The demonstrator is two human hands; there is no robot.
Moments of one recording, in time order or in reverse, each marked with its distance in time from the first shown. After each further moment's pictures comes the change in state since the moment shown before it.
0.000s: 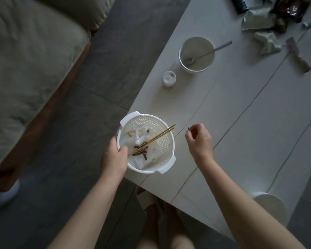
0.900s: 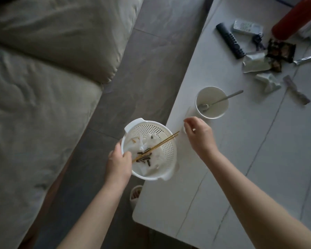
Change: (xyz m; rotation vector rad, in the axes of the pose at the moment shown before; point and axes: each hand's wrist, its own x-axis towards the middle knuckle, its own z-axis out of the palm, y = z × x) left_hand 0.127 0.105 -0.099 0.059 -0.053 0.161; right_hand 0.096 -0.183 0.021 -0.052 0.073 -0.221
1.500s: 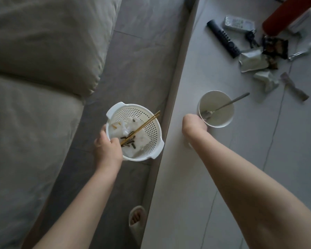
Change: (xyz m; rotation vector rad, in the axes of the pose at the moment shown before) left_hand 0.138 0.025 0.011 0.046 0.105 0.114; right_hand 0.113 0.007 0.063 -0.597 -0.334 0.478
